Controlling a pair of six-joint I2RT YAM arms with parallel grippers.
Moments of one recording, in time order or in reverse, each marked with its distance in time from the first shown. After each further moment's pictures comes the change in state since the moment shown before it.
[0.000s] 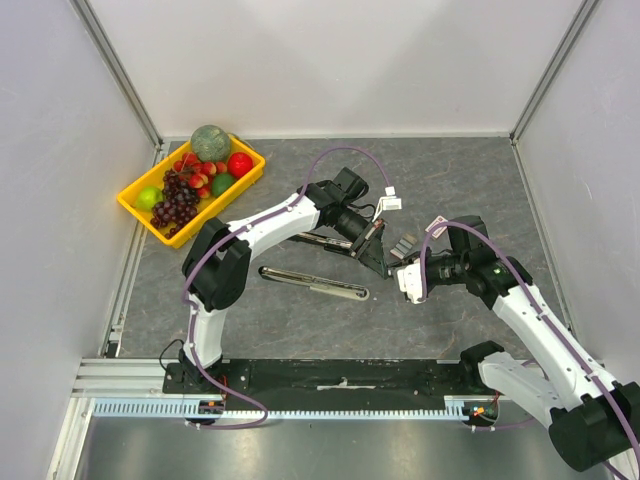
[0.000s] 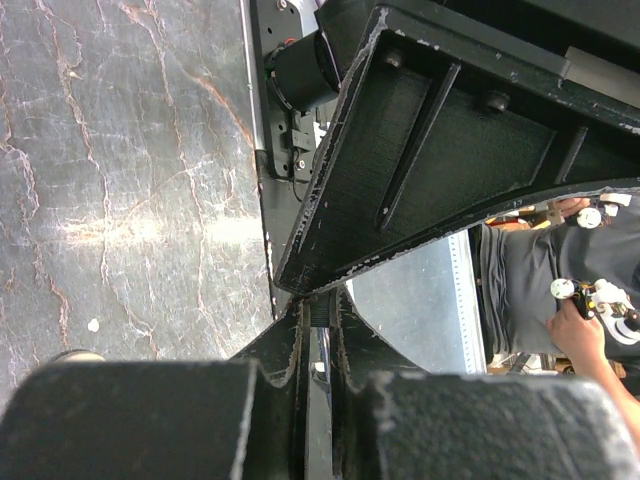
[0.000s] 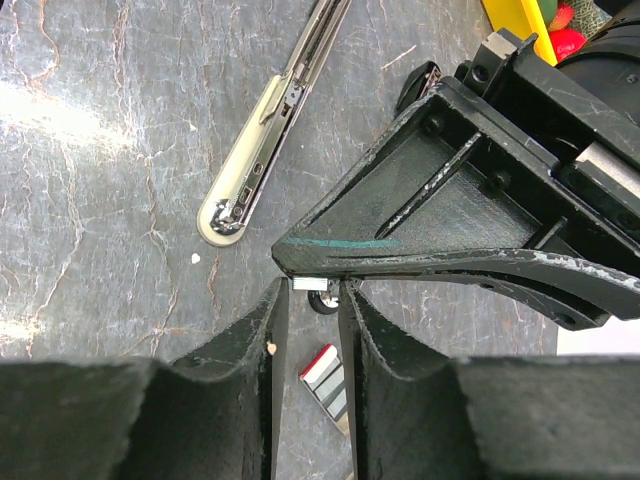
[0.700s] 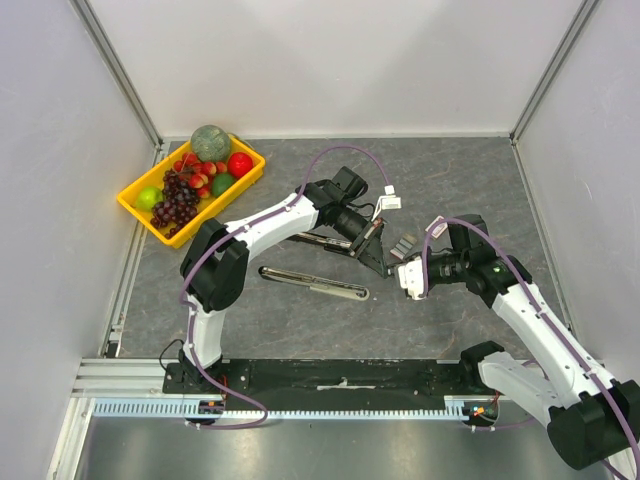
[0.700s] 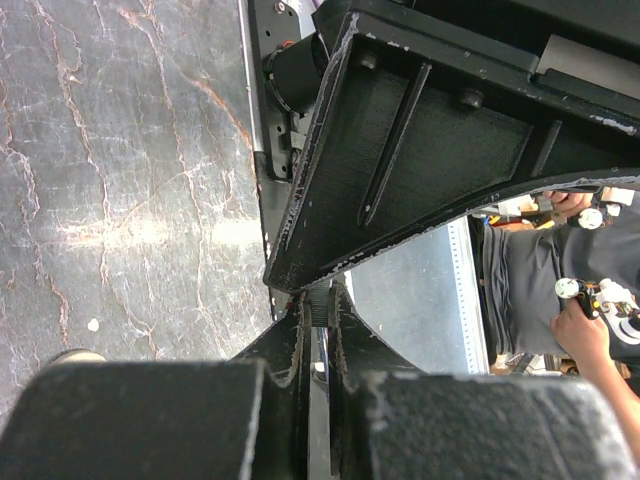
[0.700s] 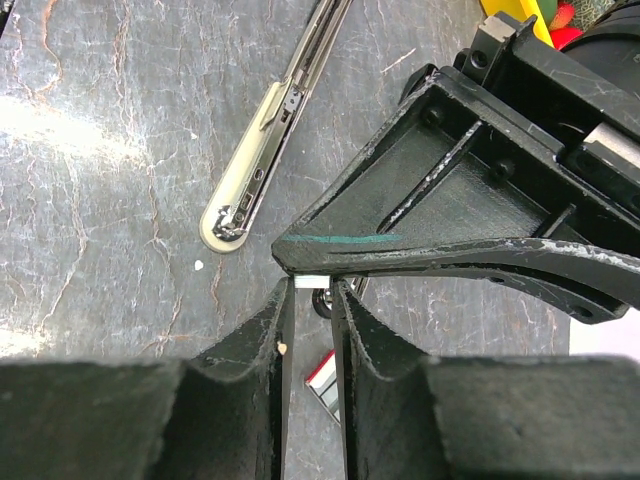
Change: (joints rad) left arm 0.000 -0.013 -0.004 0.001 0.000 0.002; right arm -0.013 0.011 0.000 0.015 -0.026 0.027
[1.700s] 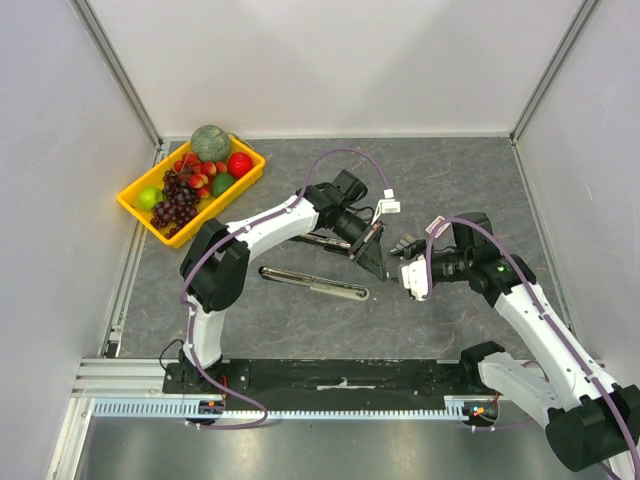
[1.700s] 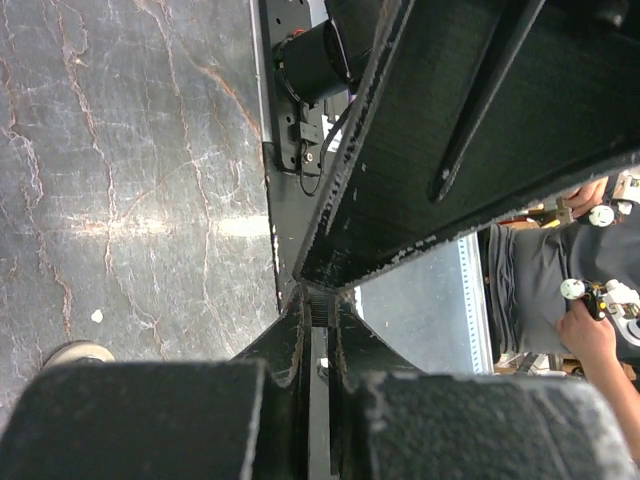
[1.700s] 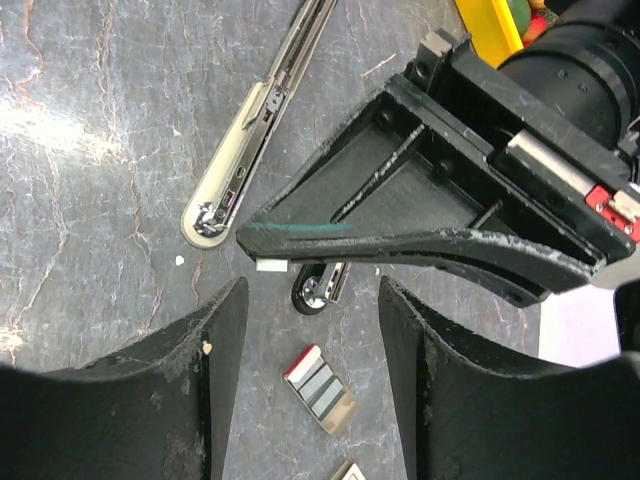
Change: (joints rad) left arm -0.001 -0.010 -0.029 0.003 -0.019 0.017; right arm -0.031 -0.008 0.030 -0.030 -0.016 -0.052
